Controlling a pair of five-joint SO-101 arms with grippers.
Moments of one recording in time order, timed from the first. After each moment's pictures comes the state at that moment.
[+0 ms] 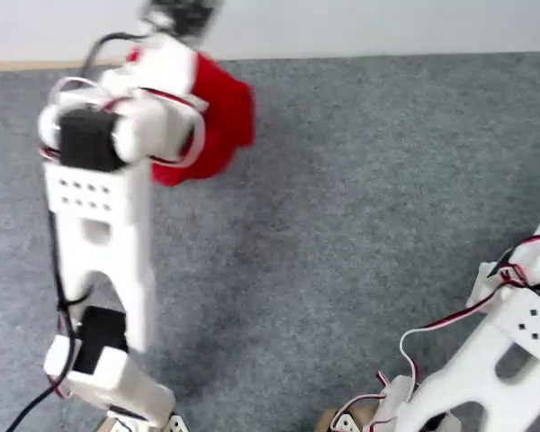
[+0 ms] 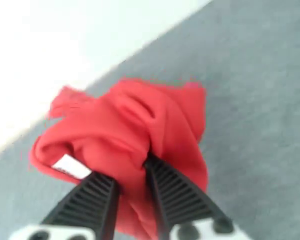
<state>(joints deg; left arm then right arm) 11.2 6.8 -50.2 99.0 -13.4 36.9 -38.5 19.3 100.5 15.9</state>
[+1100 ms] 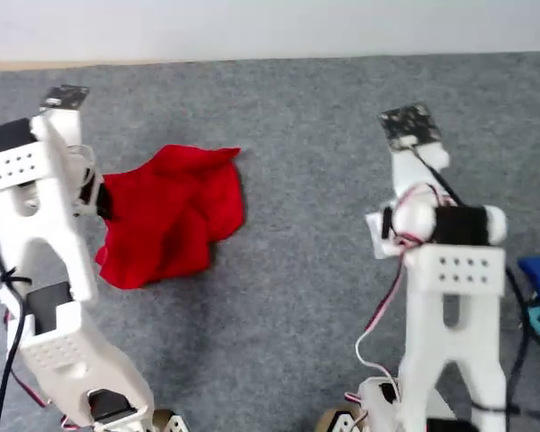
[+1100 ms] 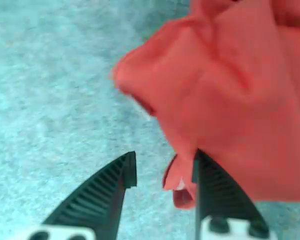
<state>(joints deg) -24.5 19.8 -21.5 98.9 -16.0 -2.5 -27.1 16.0 84.4 15.9</state>
